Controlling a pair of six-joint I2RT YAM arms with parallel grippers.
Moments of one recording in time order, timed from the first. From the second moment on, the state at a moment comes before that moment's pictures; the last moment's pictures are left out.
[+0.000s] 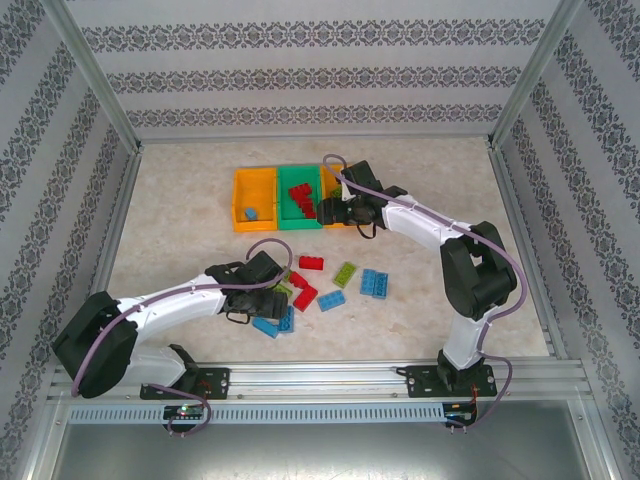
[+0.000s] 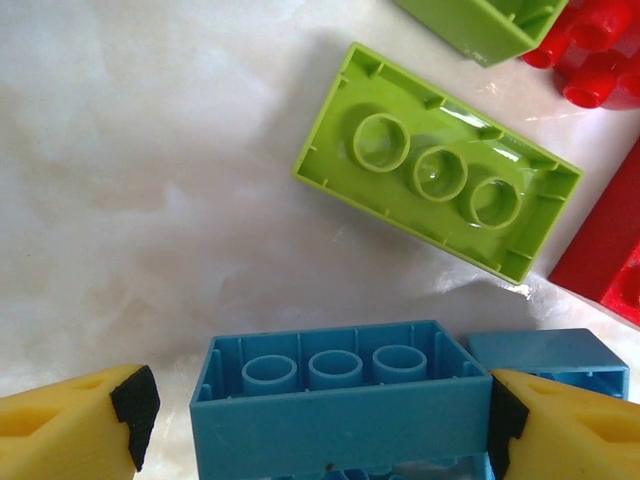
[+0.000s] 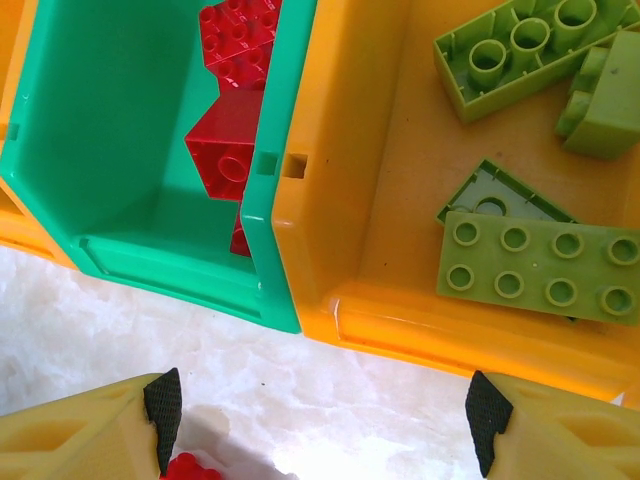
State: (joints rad) left arm -0.74 1.31 0.67 -0.64 -0.06 -0.66; right arm 0.50 1.83 1.32 -0.42 -0.15 0.42
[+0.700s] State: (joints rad) left arm -0.74 1.31 0.65 -0.64 -0.09 -0.69; right arm 0.49 1.83 1.30 -0.41 -0.15 0.42
